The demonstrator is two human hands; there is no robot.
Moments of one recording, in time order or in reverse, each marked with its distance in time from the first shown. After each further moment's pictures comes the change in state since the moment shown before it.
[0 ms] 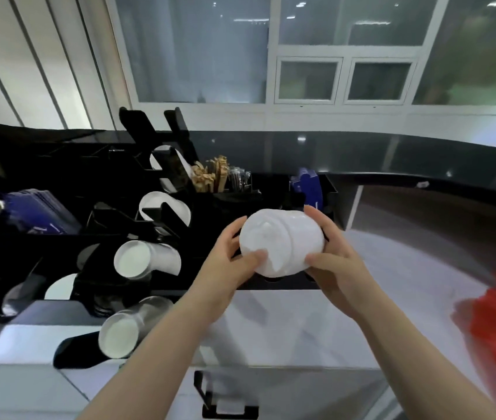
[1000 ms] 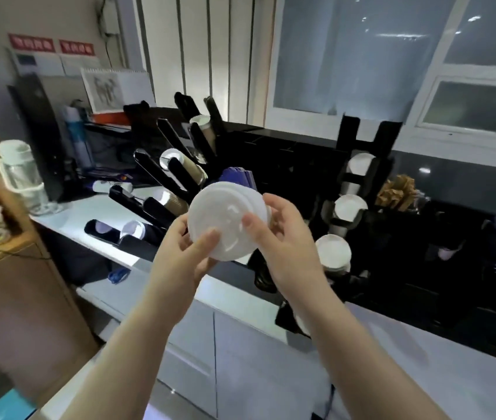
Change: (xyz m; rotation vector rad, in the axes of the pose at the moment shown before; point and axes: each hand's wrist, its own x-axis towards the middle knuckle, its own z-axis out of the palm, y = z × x) left_hand -0.187 0.068 -0.258 -0.076 0.567 0.278; right_hand 0.023 0.049 0.363 -0.241 -0.244 -0.124
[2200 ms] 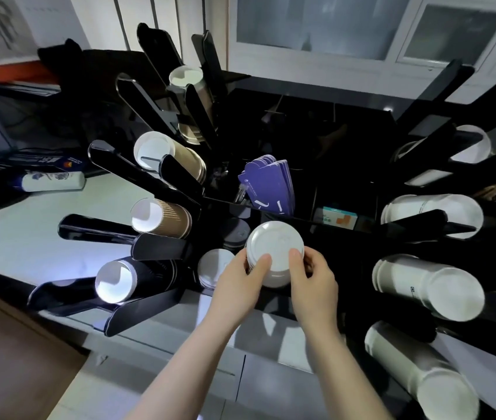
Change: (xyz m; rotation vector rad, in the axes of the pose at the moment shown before) left_hand 0.163 -0.122 -0.064 0.548 -0.170 -0.347; right_hand 0.100 0.189 0.060 -0.374 0.582 0.389
